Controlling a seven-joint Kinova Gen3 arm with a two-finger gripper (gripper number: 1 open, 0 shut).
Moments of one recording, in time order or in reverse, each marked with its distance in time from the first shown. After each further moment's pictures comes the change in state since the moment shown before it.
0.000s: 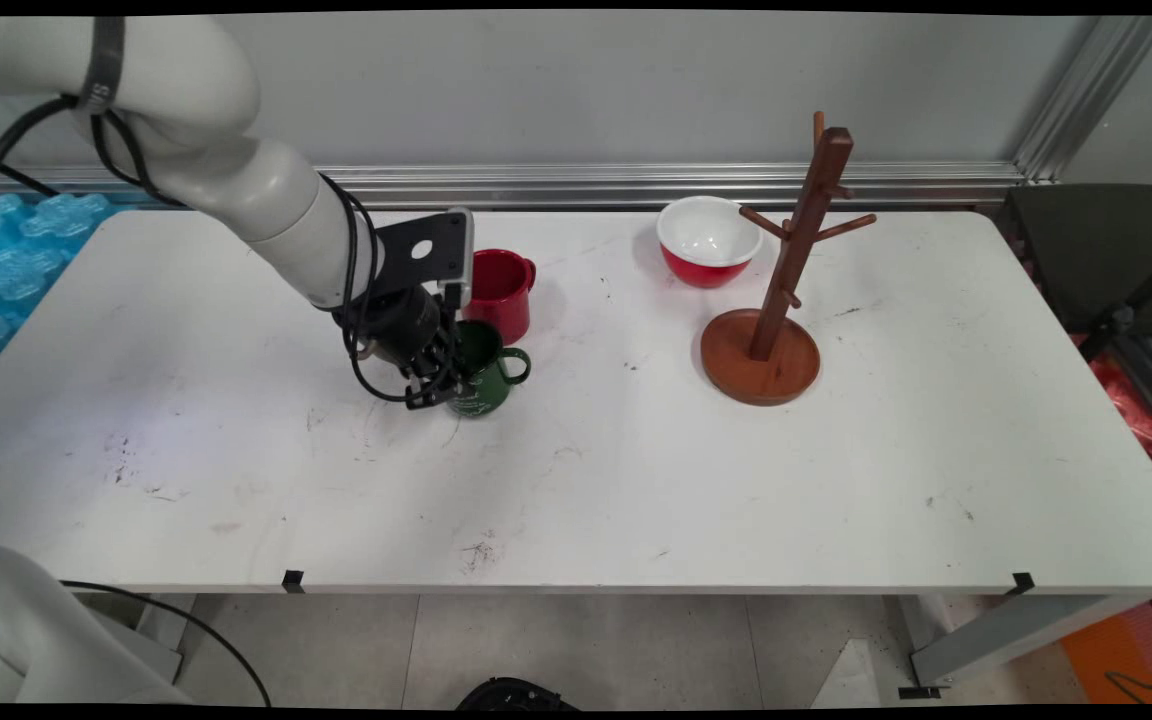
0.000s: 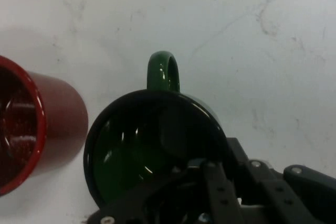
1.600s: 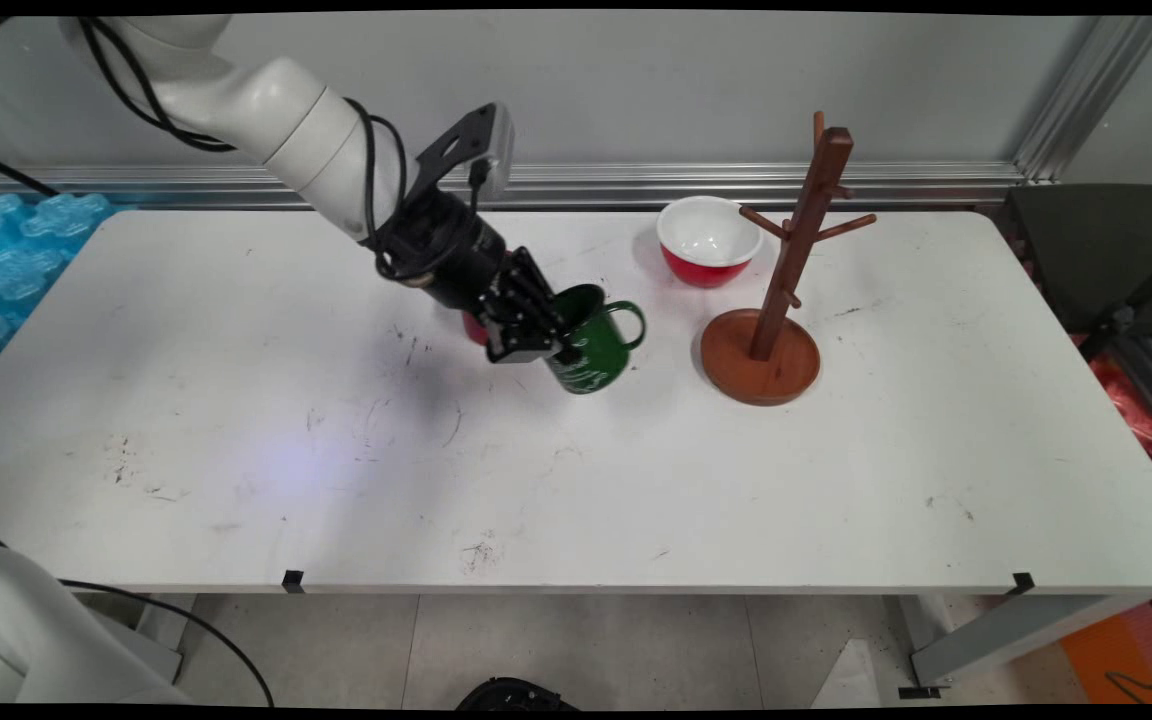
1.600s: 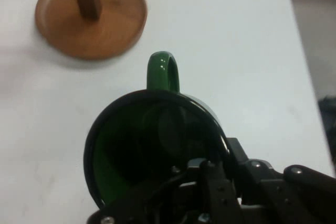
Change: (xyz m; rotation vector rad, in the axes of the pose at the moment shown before) arm 0.034 -0.031 -0.033 -0.179 0.372 -0.054
